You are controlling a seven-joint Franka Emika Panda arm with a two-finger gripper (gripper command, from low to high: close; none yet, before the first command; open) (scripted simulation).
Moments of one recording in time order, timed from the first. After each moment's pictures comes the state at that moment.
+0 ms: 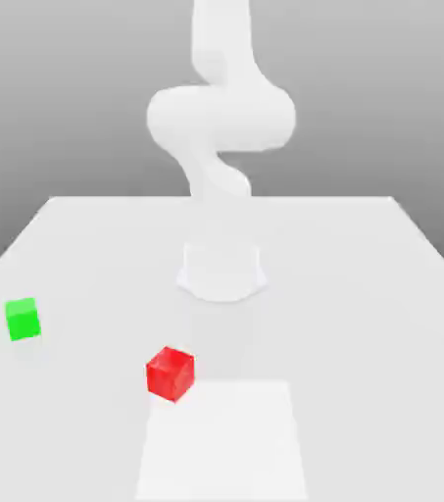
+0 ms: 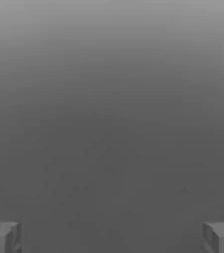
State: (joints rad) arm -0.02 -0.74 0.00 -2.37 0.00 2.35 0.83
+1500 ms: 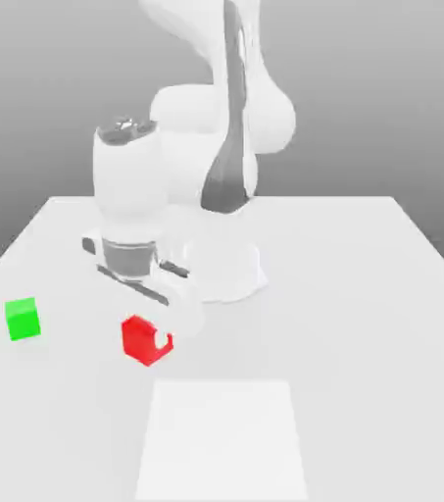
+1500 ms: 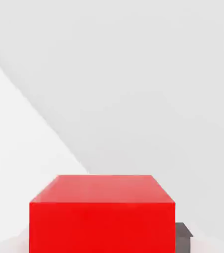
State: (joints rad) arm -0.38 -0.13 -0.09 -2.92 -0.03 2.79 1.27
